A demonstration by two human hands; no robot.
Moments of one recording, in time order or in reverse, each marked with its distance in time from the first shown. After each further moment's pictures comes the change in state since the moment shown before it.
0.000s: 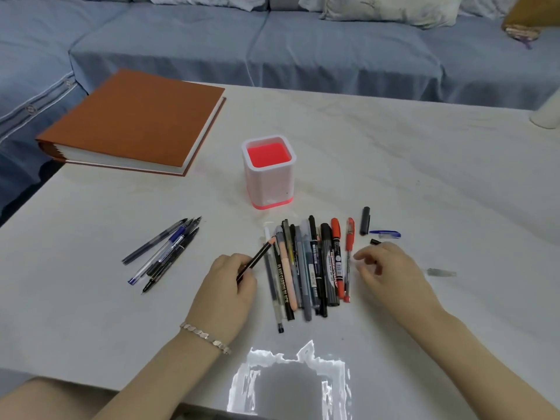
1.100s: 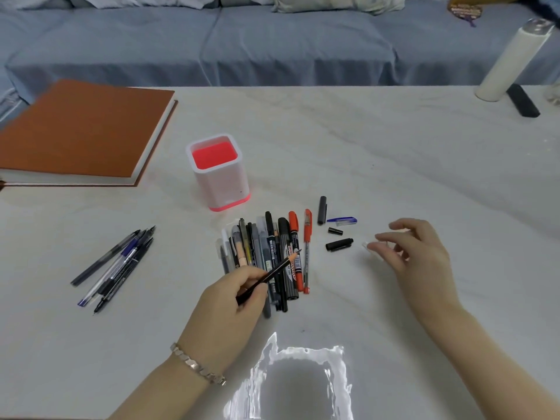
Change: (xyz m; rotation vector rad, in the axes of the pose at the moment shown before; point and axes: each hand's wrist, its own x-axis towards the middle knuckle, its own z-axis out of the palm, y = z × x) left_hand -0.025 0.060 0.020 -0.208 -0.198 0.045; right_hand -0.026 0.057 -0.032 0.293 0.430 0.113
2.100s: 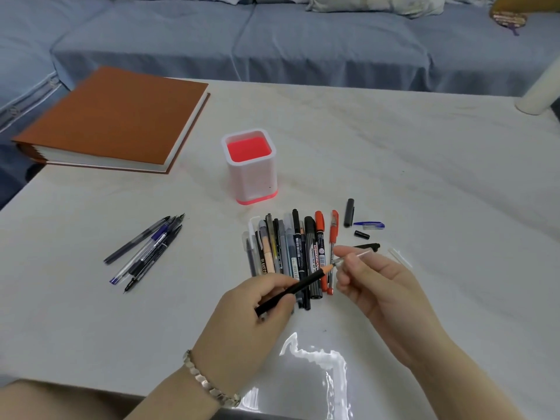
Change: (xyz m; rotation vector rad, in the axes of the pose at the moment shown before) left_hand -0.022 0.008 -0.014 -0.090 0.006 0.066; right_hand -0.037 -0.087 0.020 1.034 -0.474 0.511
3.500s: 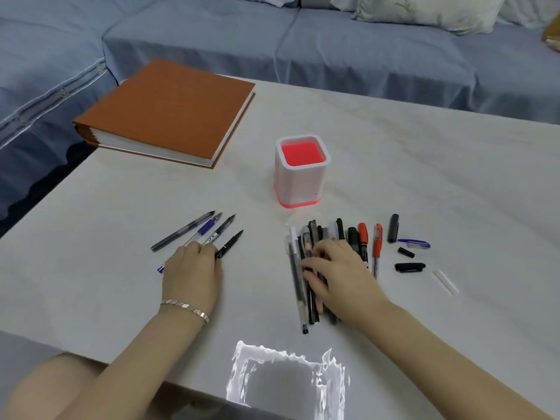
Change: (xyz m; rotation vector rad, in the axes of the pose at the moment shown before) left_hand 0.041 -0.125 -0.079 0.793 0.350 -0.200; right_hand 0.073 0.053 0.053 -1.602 -0.200 -0.641
